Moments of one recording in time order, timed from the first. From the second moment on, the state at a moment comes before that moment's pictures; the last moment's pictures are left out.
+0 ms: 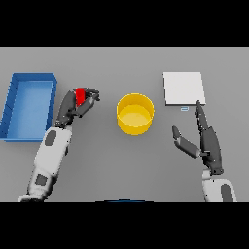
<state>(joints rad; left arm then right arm) -0.51 0.03 0.04 -0.89 -0.18 0.06 -0.15 0.11 -0.08 0.09 -1.70 0.22 -0.05 -0.09</state>
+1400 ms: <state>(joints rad) -0.71 0.23 -0.43 -1.07 -0.55 0.05 0.24 0.12 -0.08 0.11 -1.71 0.24 -0.05 -0.06</state>
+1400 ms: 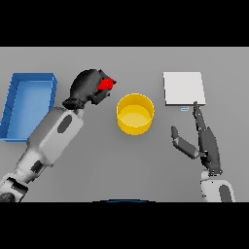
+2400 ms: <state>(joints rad) -1.10 0.29 -0.97 -0.87 -0.94 -0.27 0.10 0.14 -0.04 0.09 -1.72 0.19 -0.05 -0.10</state>
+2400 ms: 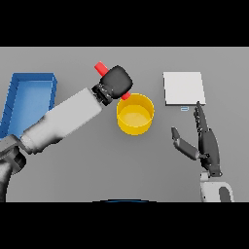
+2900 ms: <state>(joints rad) -1.24 0.25 -1.16 -0.78 -1.06 -0.31 0.04 0.13 -0.05 0.09 -1.70 0.23 -0.08 -0.08</state>
